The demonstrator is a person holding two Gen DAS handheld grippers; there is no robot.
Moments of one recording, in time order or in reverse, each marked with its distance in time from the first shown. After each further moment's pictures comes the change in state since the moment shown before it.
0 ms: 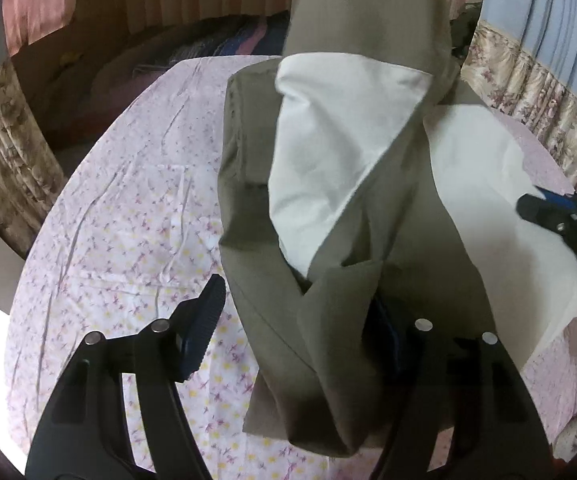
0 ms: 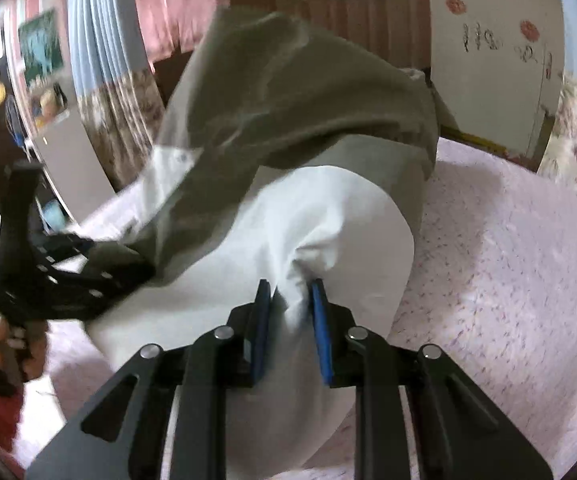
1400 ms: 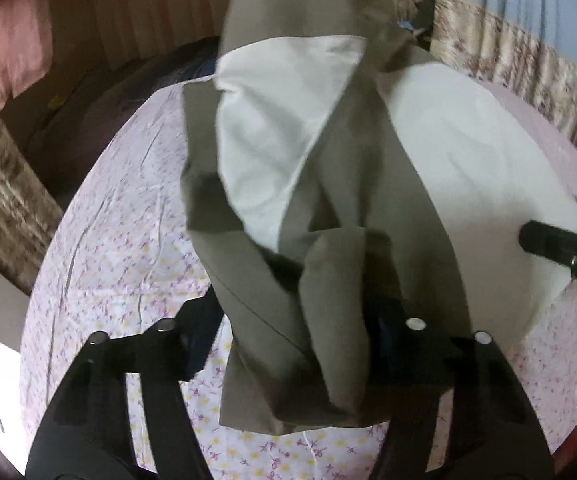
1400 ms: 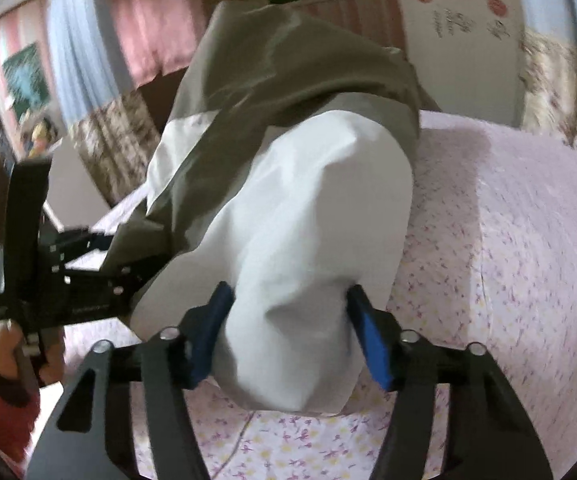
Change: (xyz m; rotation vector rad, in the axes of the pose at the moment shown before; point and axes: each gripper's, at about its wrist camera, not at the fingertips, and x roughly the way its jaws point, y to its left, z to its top) left arm 0.000 -0.043 -0.022 0.183 -0.043 0.043; right arm -0.020 0.004 -0.048 0.122 -0.051 0.048
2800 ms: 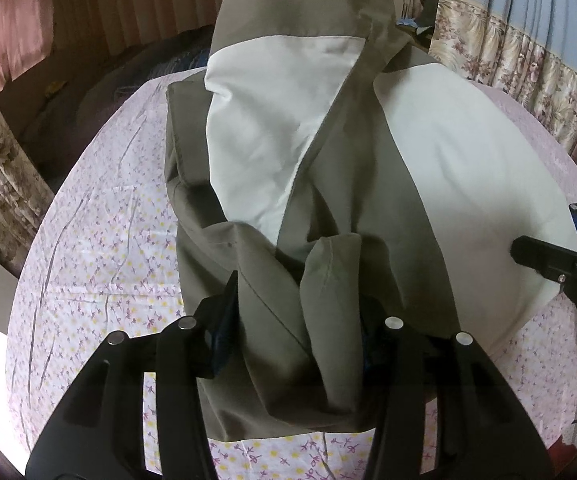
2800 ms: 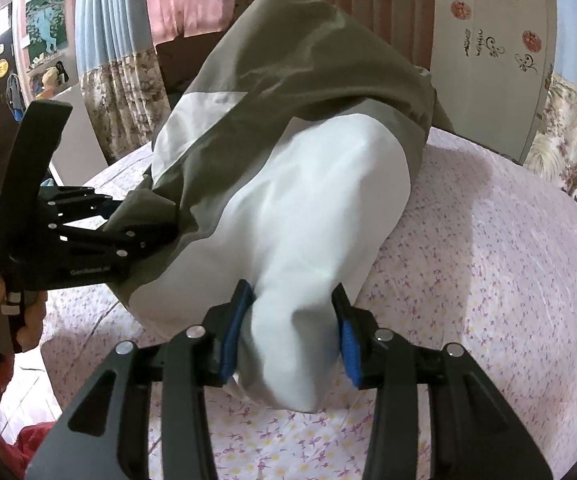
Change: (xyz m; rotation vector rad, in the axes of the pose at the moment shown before) left arm 0.003 -0.022 0.016 -0.066 0.040 -0.030; right arm -0.017 0.000 0.010 -0.135 0.070 -0.050
